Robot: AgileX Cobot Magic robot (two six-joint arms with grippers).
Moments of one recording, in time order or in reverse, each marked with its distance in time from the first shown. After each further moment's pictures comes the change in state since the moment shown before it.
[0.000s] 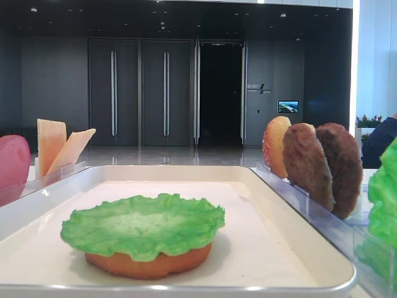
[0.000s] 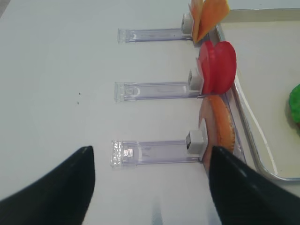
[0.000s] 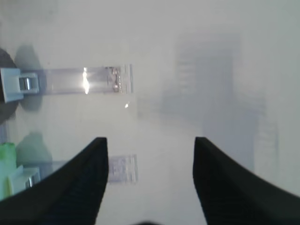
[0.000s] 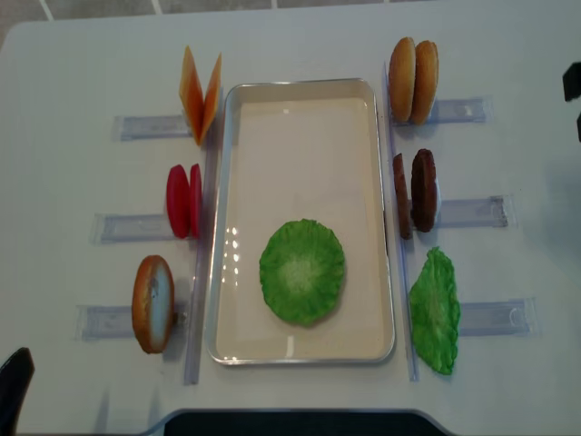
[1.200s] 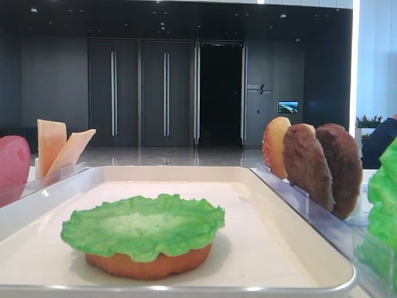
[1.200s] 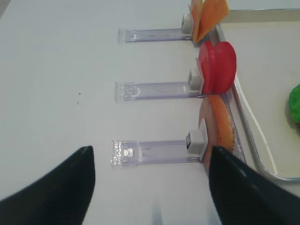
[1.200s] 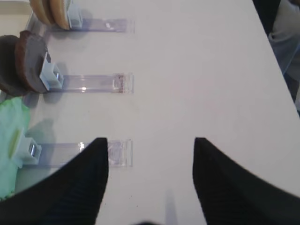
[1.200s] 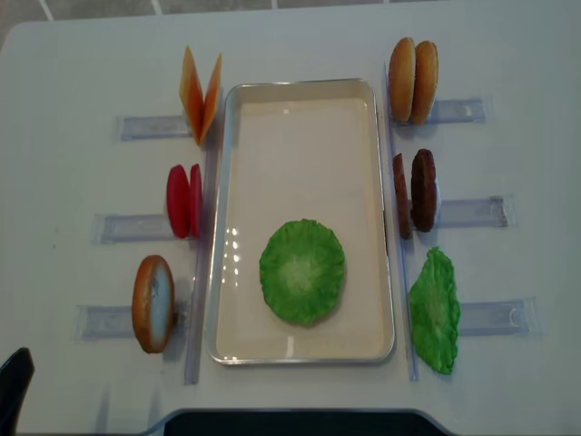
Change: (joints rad) left arm 0.000 0.000 0.000 0.000 0.000 0.000; right arm 0.000 -1.231 0.622 -0.002 -0.091 -0.048
